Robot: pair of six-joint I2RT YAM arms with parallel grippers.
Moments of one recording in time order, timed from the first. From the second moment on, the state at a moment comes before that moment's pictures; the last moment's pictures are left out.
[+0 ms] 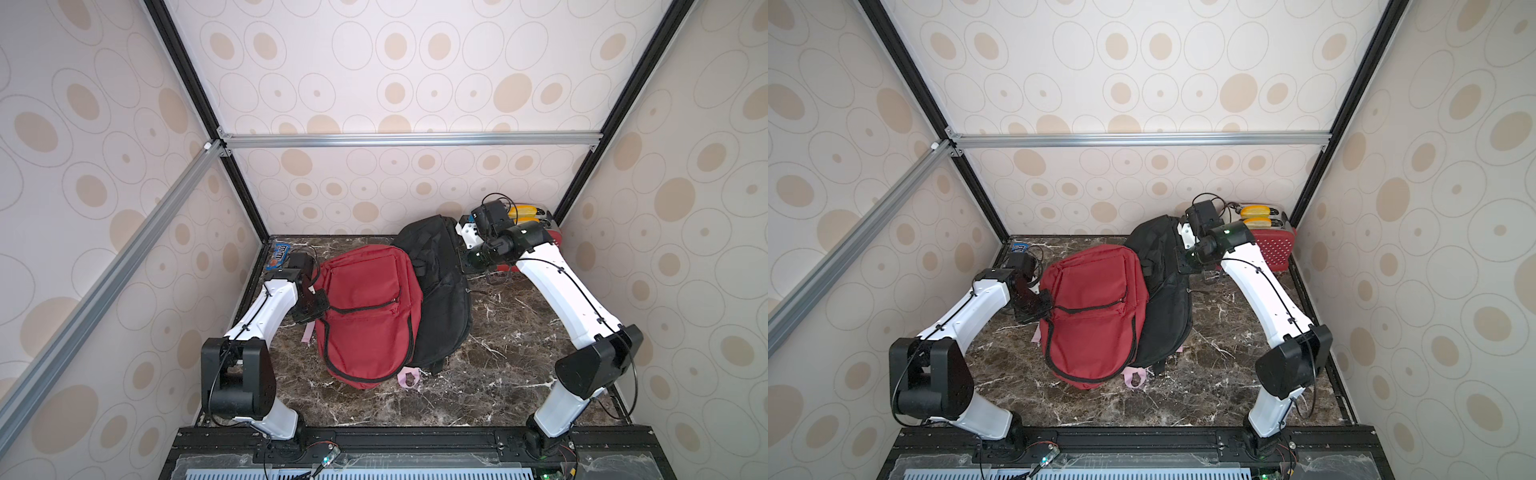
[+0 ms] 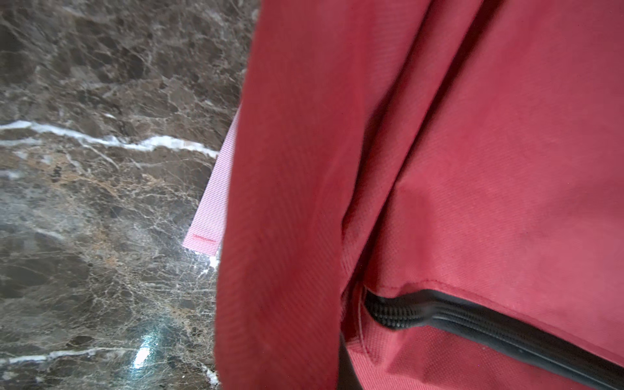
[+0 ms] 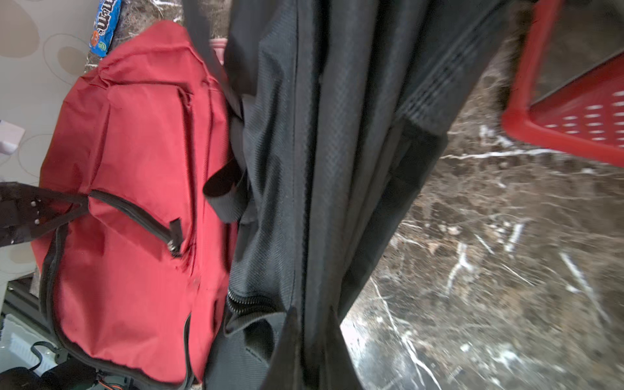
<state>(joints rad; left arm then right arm) -0.04 1.55 1.20 -0.97 0.11 -0.45 0.51 1.71 1.95 -1.23 -0.12 0.21</state>
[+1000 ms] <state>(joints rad) -0.14 1.51 0.86 -0.21 0.43 -0.85 0.57 1.53 1.88 -0.93 -0.71 0.65</state>
